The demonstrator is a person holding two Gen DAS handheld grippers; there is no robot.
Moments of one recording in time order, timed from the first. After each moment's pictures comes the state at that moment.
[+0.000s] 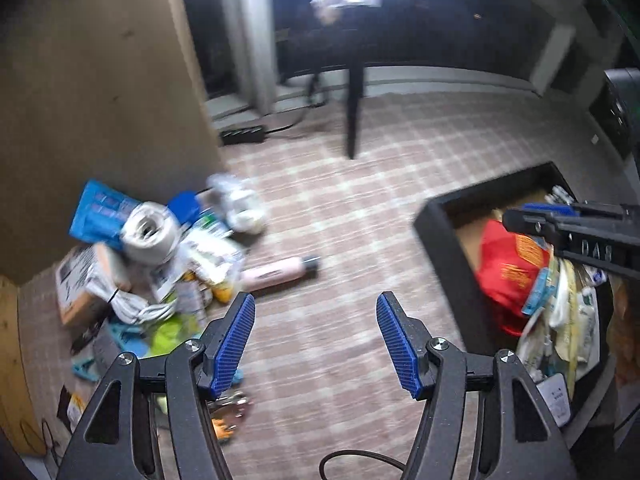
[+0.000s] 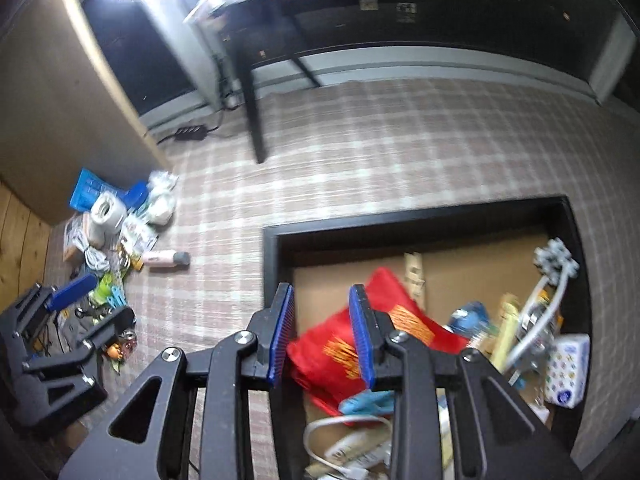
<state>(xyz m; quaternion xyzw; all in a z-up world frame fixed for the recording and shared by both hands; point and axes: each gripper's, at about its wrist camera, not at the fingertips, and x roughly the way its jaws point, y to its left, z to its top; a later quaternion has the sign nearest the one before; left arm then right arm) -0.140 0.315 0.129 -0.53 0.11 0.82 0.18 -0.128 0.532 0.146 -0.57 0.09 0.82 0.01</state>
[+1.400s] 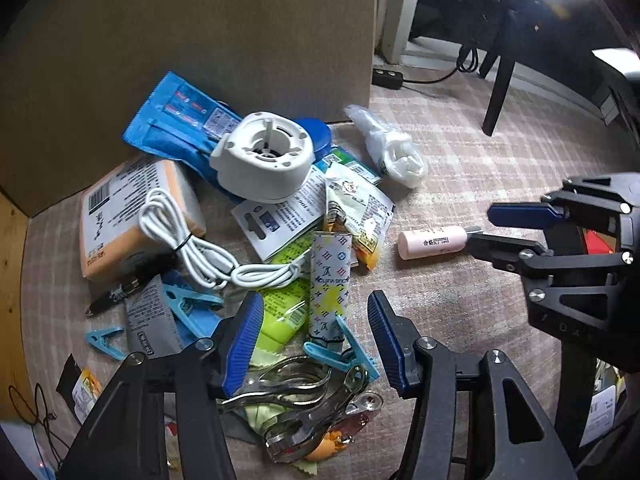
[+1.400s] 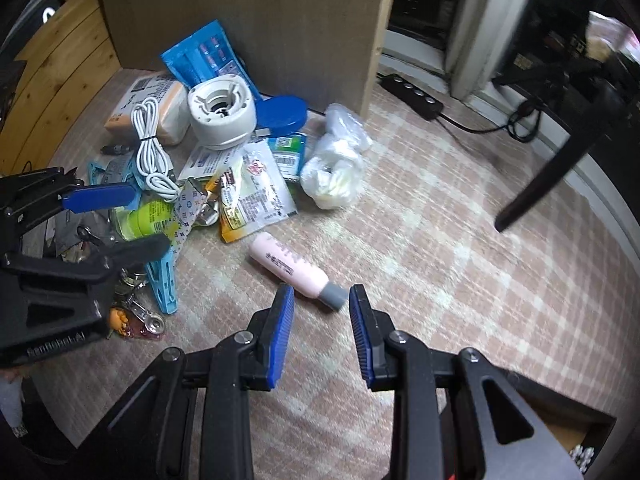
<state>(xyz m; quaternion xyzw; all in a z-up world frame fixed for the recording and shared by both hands) -0.182 0.224 0.065 -0.58 0.08 0.81 0.10 -0.202 0.355 0.084 -0.57 -0.13 0.78 -0.22</state>
